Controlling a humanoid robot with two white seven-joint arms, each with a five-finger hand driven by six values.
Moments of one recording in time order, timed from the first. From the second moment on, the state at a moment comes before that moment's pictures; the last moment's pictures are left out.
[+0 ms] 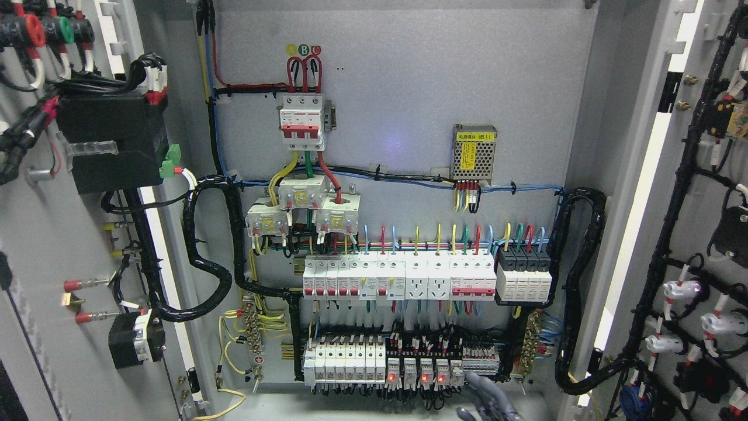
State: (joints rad) left arm 0.26 0.08 -0.16 -1.79 -0.09 -0.77 -0.20; right arm 0.19 0.13 0.02 -2.04 -0.35 -0.28 0.47
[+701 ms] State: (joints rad) left arm 0.16 0.03 -0.06 -1.98 -0.08 -0.77 -0.20; right arm 0.12 0.12 -0.28 -2.07 -0.35 -0.32 0.48
